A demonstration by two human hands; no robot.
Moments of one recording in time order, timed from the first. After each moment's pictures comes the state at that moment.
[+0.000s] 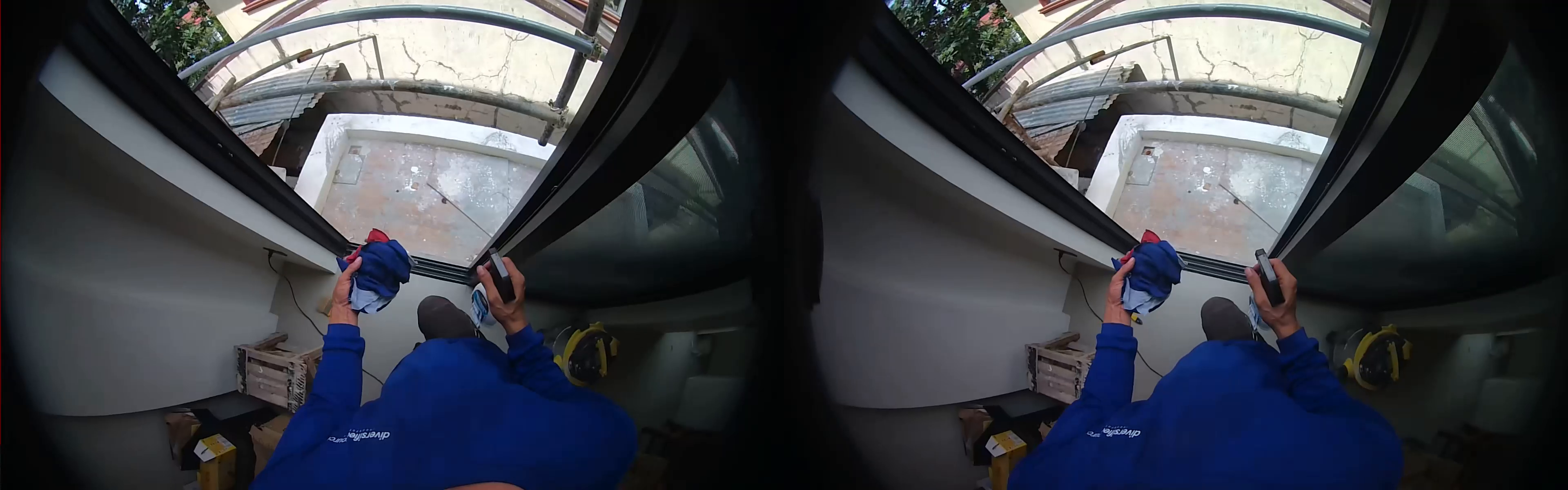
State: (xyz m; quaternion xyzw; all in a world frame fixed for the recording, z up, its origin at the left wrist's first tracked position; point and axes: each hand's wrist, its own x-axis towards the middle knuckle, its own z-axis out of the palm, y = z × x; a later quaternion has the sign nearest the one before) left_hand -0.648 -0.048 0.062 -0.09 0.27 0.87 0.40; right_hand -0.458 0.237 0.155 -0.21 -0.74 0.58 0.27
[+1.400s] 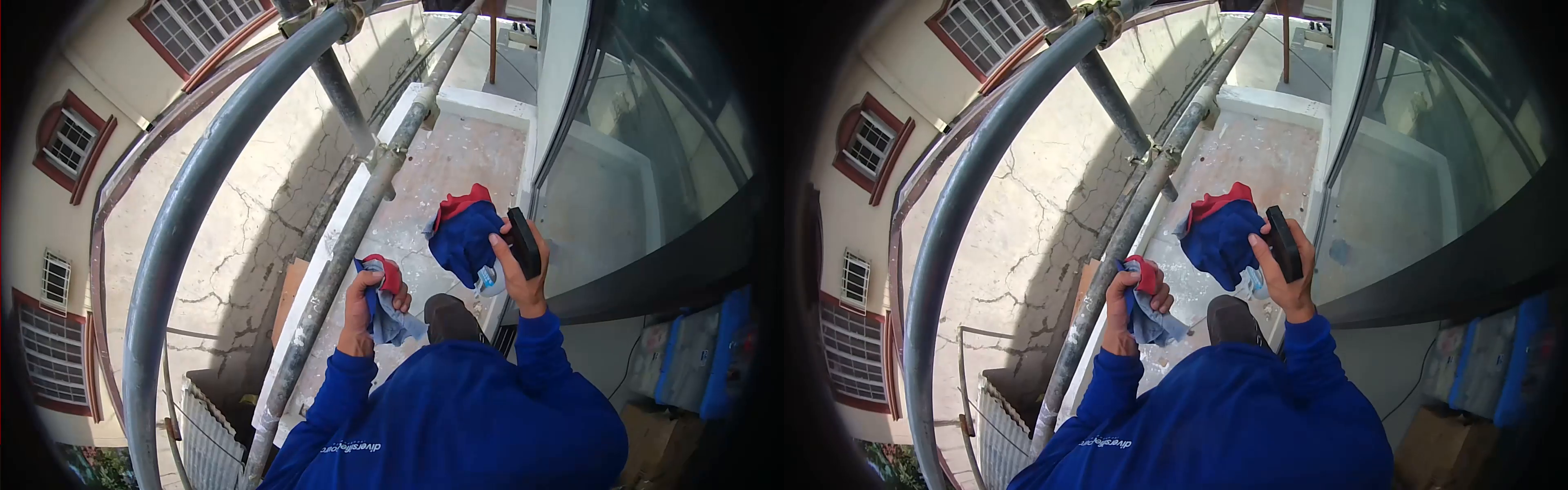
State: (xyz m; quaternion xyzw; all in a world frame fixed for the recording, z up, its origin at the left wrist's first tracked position) left_hand -1.045 0.572 0.001 0.21 0.11 0.39 0.89; right_hand -0.780 0.510 0.037 -0.55 -0.44 0.22 0.68
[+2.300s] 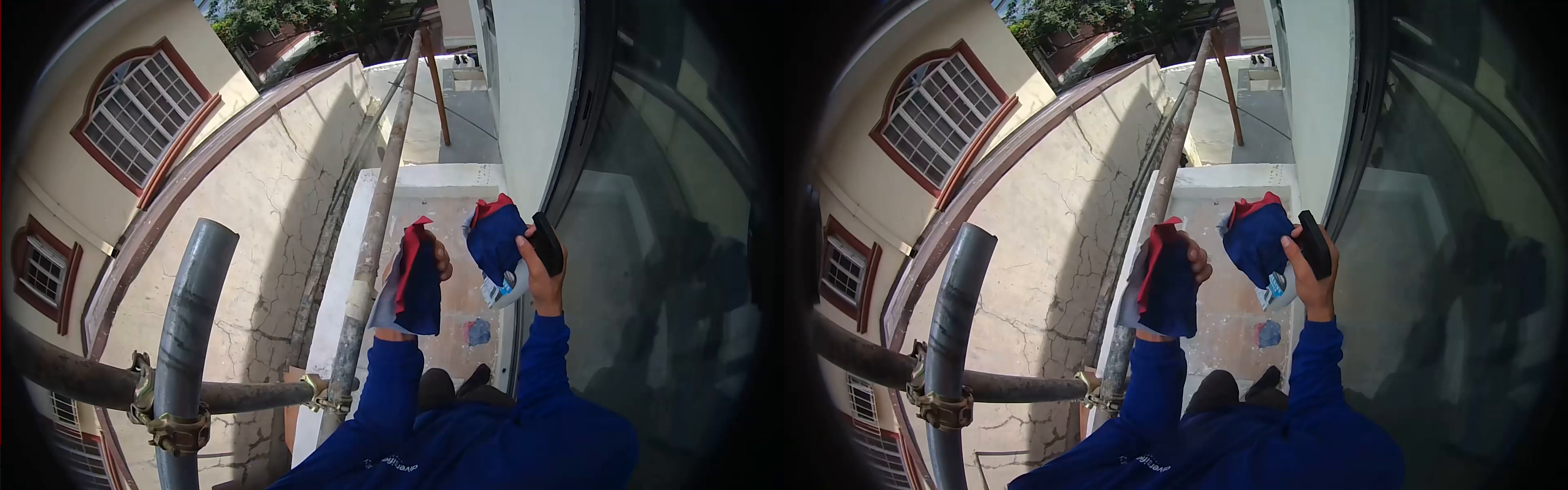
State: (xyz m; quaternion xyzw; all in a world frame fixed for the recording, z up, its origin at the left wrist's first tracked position) left_hand -0.639 0.989 0.059 0.30 -0.05 0.32 0.90; right_hand -0.446 0.860 0.026 -0.58 -0.33 0.08 0.74
